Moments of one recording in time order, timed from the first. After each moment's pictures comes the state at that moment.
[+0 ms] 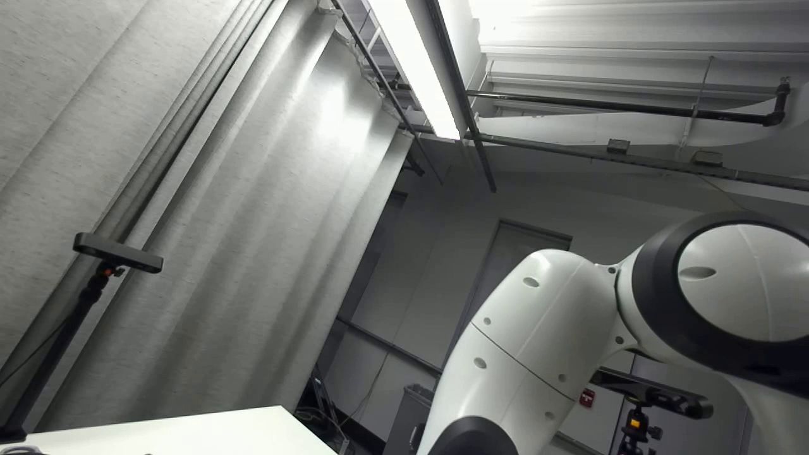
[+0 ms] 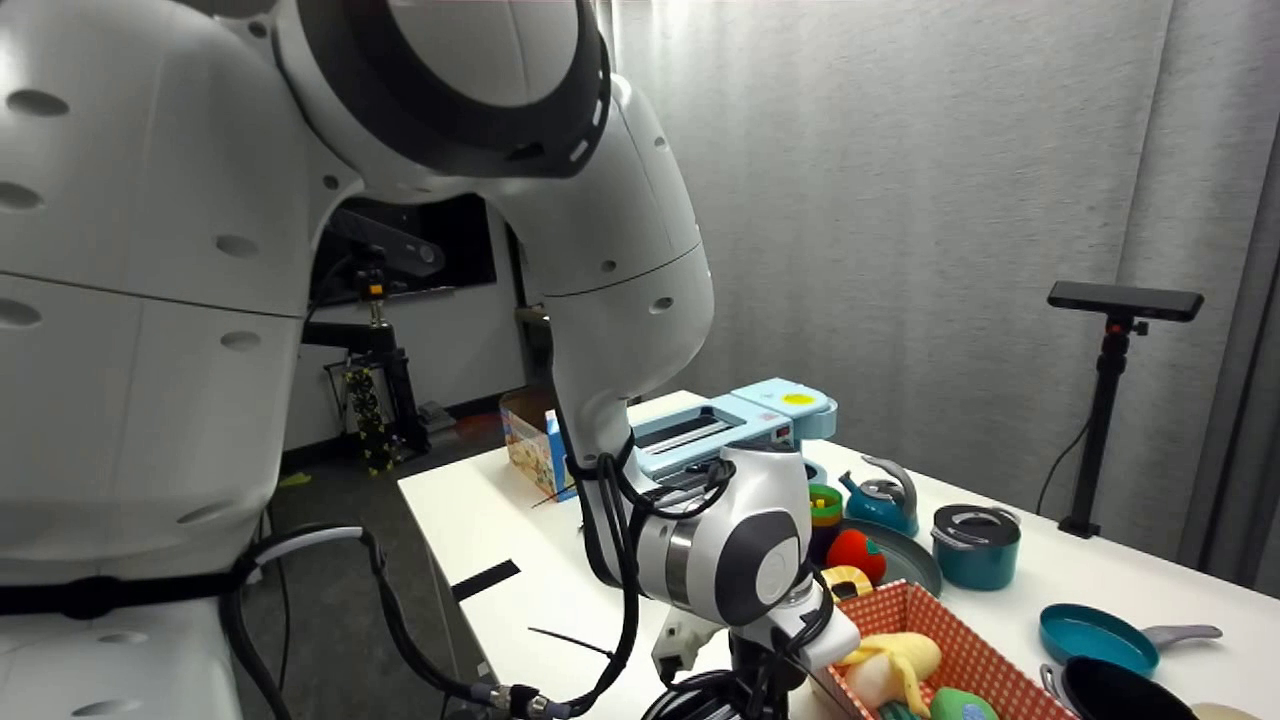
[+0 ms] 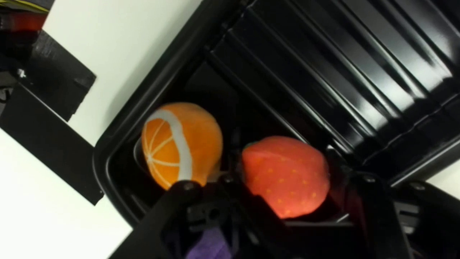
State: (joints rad) arm 0.14 0.36 -0.10 -2.52 -0.26 2.77 1.16
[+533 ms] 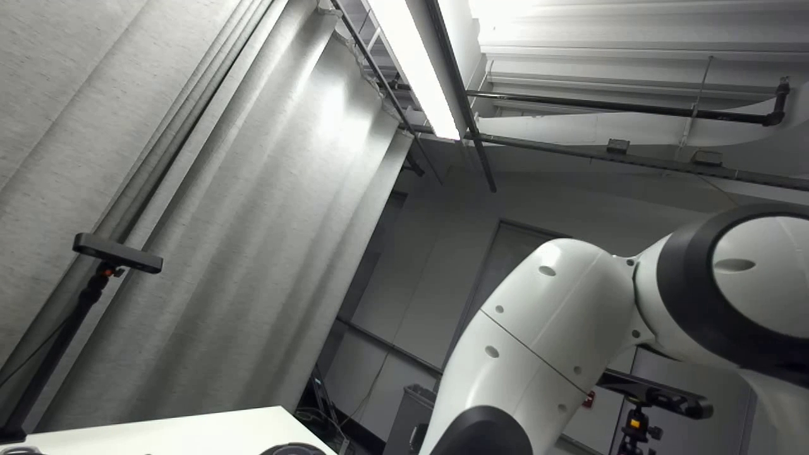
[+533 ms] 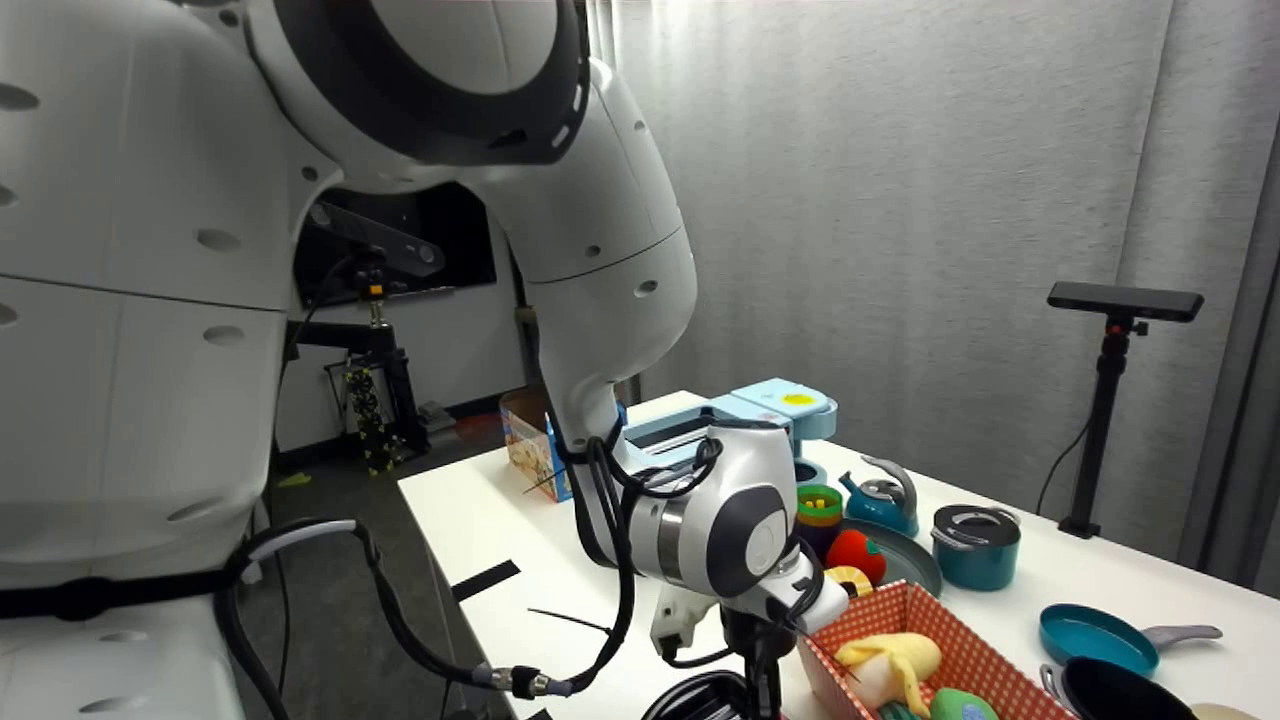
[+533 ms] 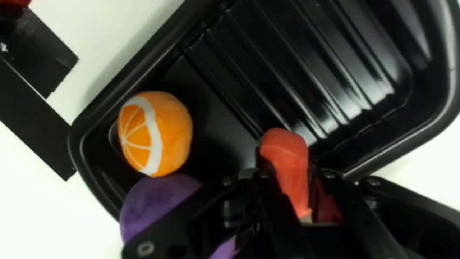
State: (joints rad) arm 0.17 0.32 -0.08 -2.51 -0.26 2.77 1.08
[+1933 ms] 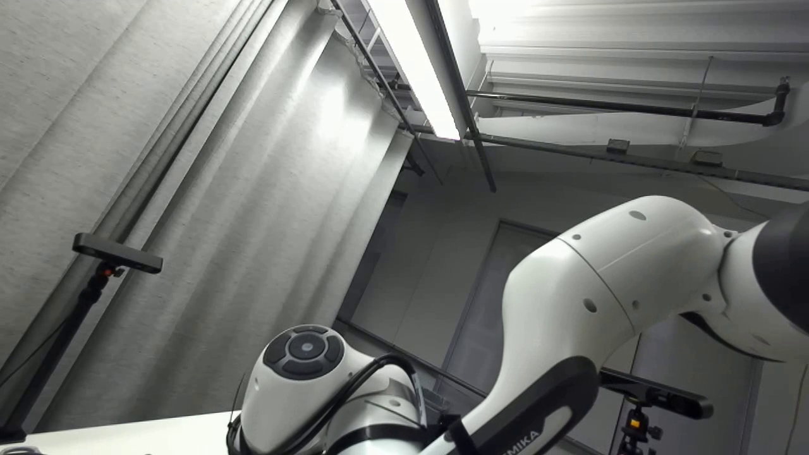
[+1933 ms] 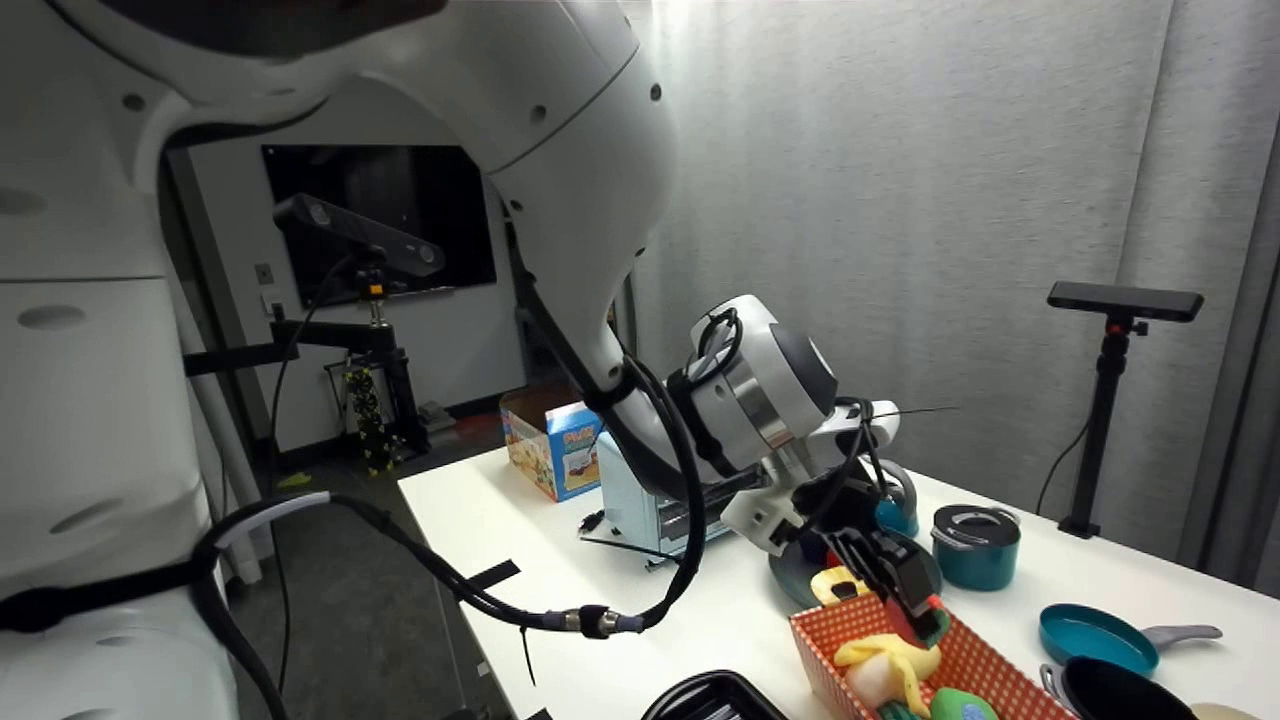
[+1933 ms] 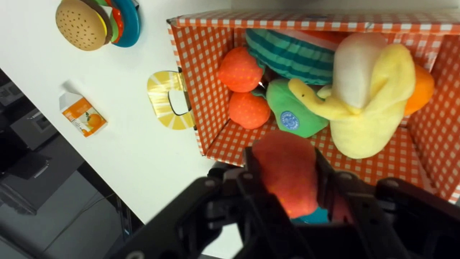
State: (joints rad) arm 0.08 0.12 -0.05 -2.35 -0.97 2.50 1.18
